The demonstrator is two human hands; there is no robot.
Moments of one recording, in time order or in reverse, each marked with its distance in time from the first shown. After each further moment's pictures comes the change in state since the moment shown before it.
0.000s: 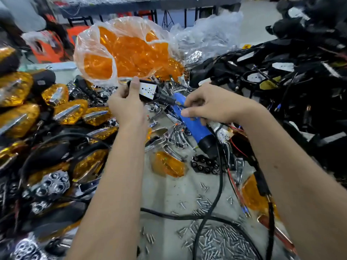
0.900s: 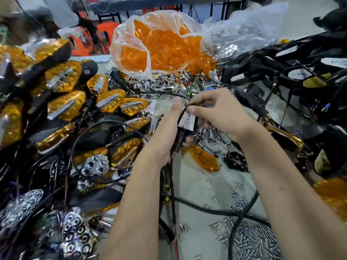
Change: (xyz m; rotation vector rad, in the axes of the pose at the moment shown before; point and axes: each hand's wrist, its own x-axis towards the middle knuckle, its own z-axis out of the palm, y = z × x) left_hand -0.047 0.001 -0.067 0.128 -0.779 -0.344; right_hand 0.020 -0.036 0.076 0.592 0.236 -0.041
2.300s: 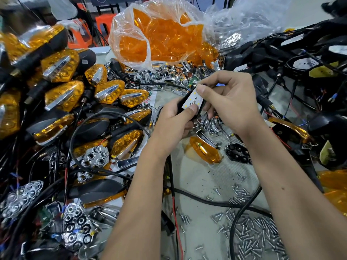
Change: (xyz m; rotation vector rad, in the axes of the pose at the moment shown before) left_hand -0.008 0.000 0.007 0.159 0.058 0.178; right_hand -0.014 -0.003 0.003 0.126 0.220 -0.265
